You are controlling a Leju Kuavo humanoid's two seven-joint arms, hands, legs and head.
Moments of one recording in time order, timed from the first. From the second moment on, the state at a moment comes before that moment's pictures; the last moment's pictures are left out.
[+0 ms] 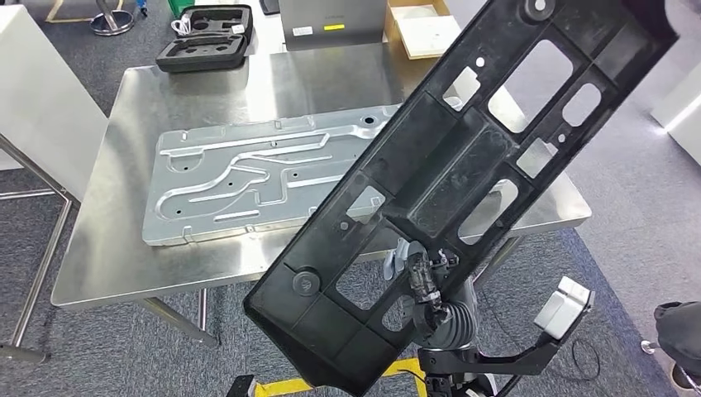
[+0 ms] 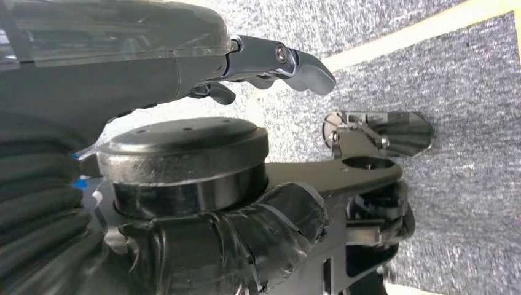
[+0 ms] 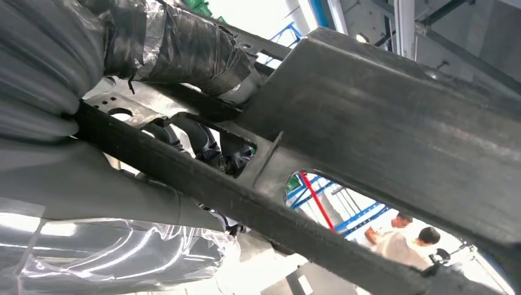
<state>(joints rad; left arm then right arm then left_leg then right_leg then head) -0.11 0.00 -0.93 -0.19 1.07 0.54 -0.11 -0.14 -0.06 0.72 -1.82 -0.59 -0.60 -0.55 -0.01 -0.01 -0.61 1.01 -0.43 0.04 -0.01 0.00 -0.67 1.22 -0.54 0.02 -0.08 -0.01</state>
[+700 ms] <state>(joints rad) -0.11 0.01 -0.93 -0.19 1.09 0.52 -0.11 -0.14 -0.06 0.72 -1.82 -0.59 -0.60 -0.55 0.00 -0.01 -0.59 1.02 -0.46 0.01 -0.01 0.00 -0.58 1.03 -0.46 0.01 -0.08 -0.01</state>
